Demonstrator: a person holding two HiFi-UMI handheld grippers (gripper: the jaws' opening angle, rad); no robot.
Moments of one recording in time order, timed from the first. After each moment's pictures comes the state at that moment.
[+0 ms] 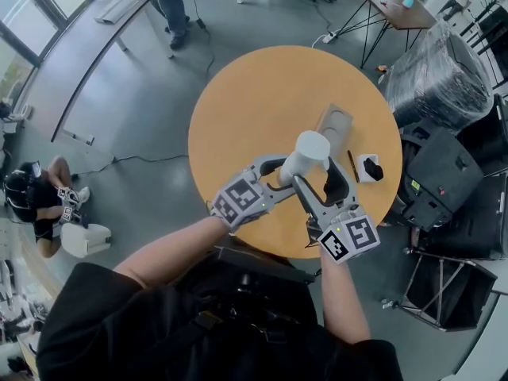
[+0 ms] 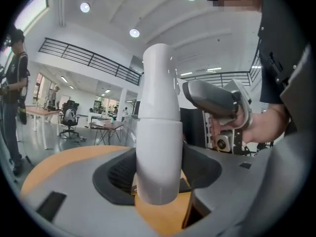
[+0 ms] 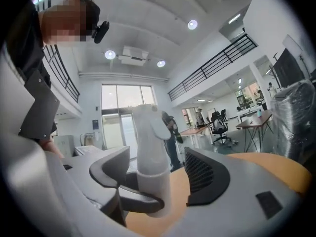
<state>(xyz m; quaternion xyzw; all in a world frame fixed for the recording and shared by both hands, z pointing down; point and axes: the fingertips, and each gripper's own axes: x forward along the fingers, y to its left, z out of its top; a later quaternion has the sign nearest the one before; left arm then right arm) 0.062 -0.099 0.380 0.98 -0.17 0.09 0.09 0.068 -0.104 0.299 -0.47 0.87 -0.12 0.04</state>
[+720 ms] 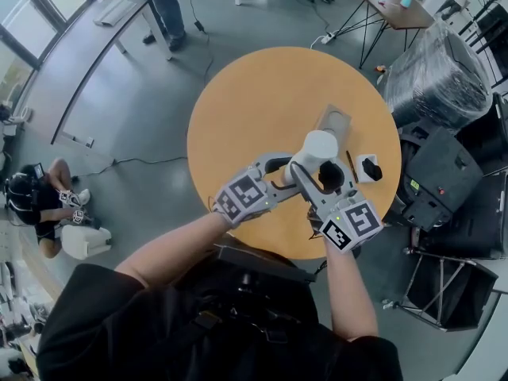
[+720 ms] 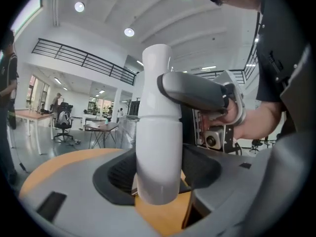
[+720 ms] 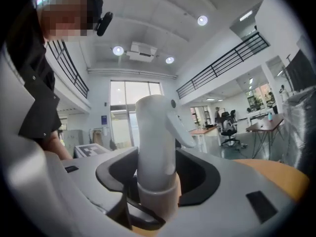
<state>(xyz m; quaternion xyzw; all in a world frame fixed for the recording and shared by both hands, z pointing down) 0.079 -0.099 0.371 0.98 -0.13 0.09 0.07 0.055 -0.121 0.286 -0.42 0.90 -0.10 0.03</state>
